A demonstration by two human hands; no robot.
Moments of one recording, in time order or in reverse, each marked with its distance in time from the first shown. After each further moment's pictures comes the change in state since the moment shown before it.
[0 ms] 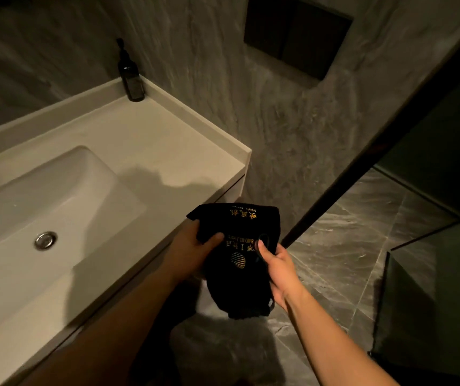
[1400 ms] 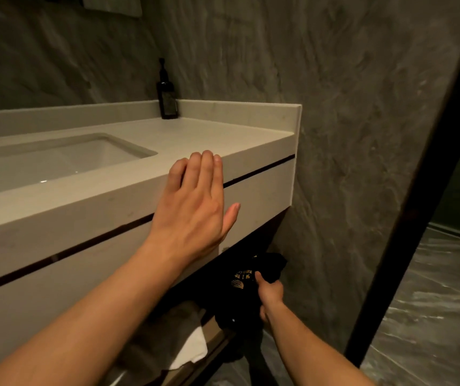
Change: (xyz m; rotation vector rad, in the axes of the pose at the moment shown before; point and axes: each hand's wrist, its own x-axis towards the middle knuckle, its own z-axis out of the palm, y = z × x) left_hand 0.059 -0.161 0.015 1.611 0.805 0.630; right_hand 0.403 0.302 -0.017 -0.054 0.149 -0.196
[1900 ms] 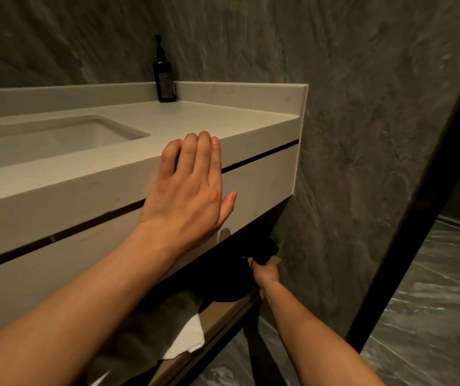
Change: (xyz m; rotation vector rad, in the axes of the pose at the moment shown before) left_hand 0.001 0.001 0.006 0.051 0.023 0.007; right_hand 0.023 -0.009 0.018 -0.307 -0.040 -0.025
